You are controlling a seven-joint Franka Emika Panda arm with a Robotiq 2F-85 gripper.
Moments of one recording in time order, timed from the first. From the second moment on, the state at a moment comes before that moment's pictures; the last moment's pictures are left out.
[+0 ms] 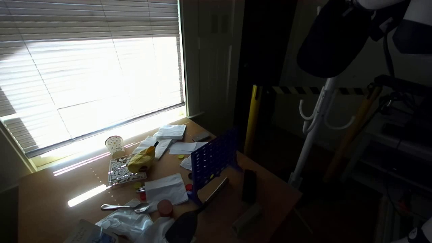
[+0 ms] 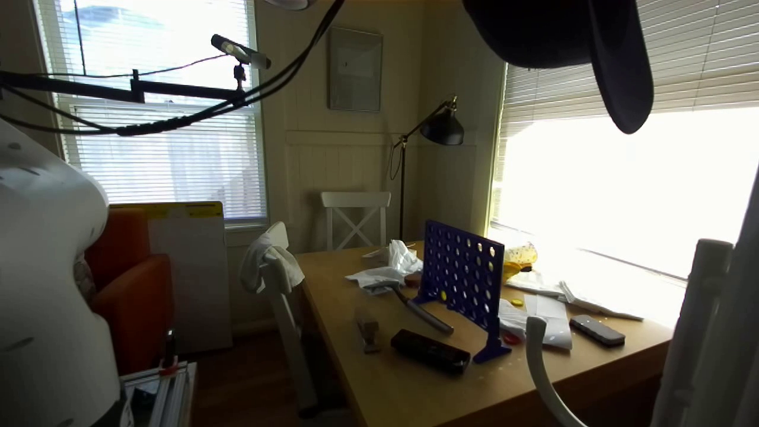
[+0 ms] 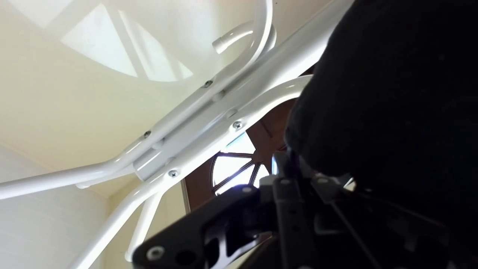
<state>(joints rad) 0.01 -0.65 0.10 -2.27 -1.49 1.84 0.71</state>
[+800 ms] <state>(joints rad) 0.01 -0.63 0.09 -2.26 -1.51 1.84 0.72</state>
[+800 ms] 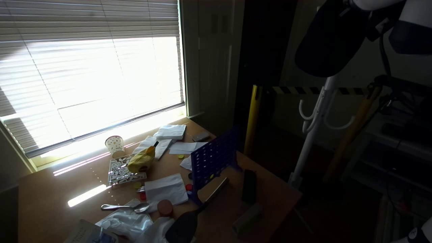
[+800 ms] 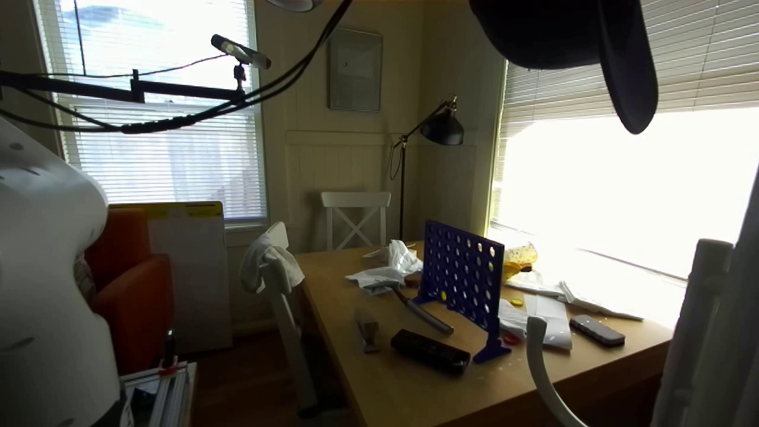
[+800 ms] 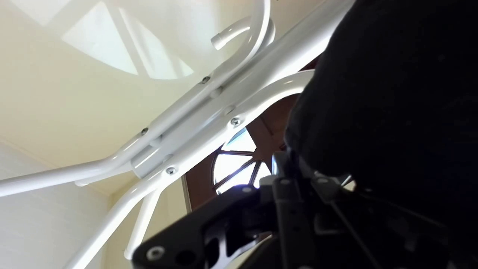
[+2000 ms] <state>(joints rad) 0.03 -0.54 0.11 -2.21 -1.51 1.67 0.72</state>
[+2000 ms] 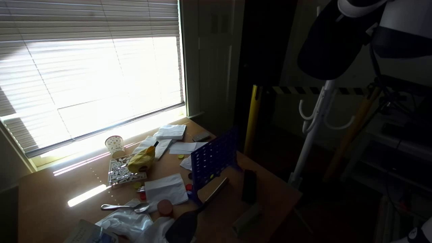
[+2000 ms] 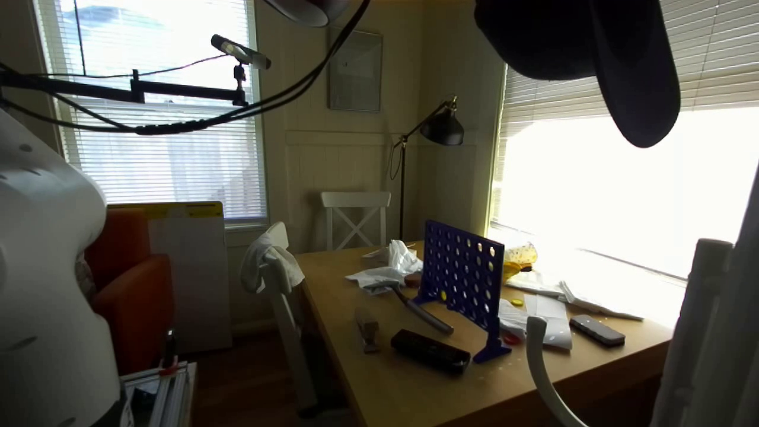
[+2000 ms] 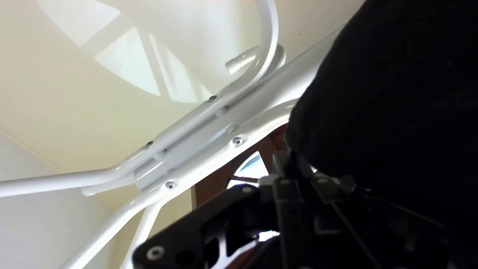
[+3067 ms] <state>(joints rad) 0.07 -0.44 0.11 -2.10 -1.51 1.55 0.61</state>
